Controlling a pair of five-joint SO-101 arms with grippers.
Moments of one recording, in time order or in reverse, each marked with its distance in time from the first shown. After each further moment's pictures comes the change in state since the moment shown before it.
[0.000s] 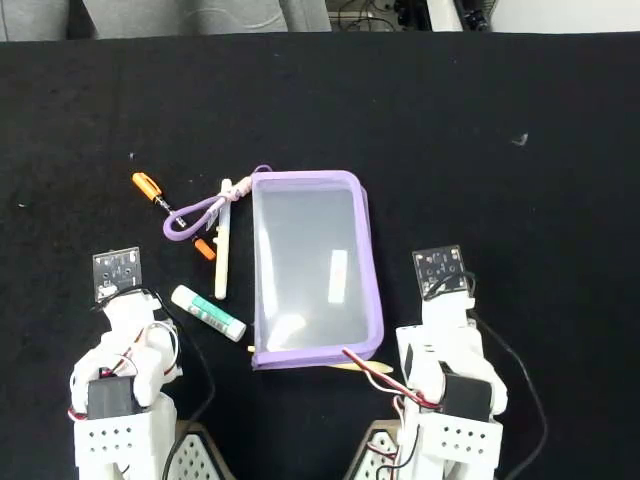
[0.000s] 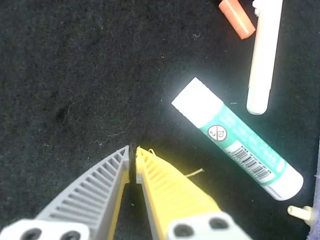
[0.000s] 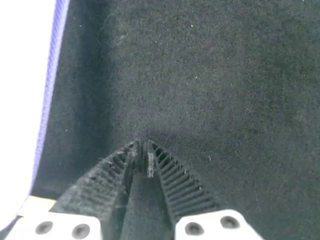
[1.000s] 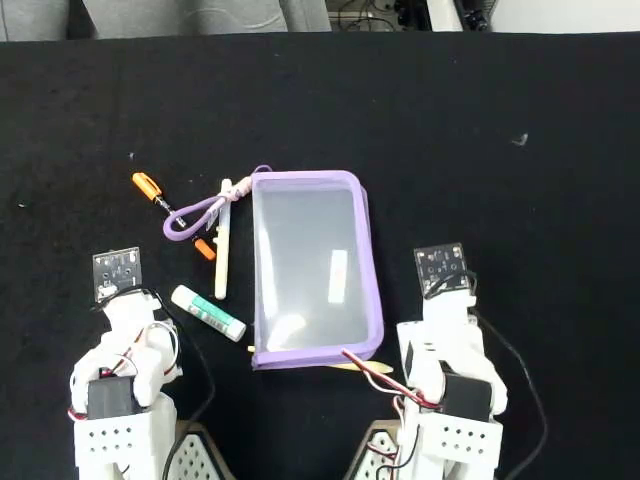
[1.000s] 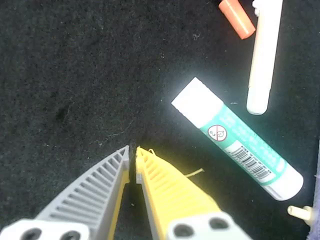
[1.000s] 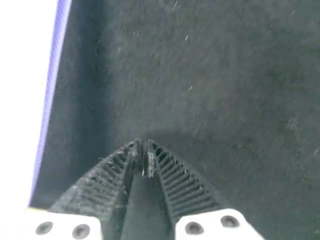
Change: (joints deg) left arm 0.0 0.0 0.0 0.0 0.0; right arm 0.0 0.0 0.0 -3.5 -0.1
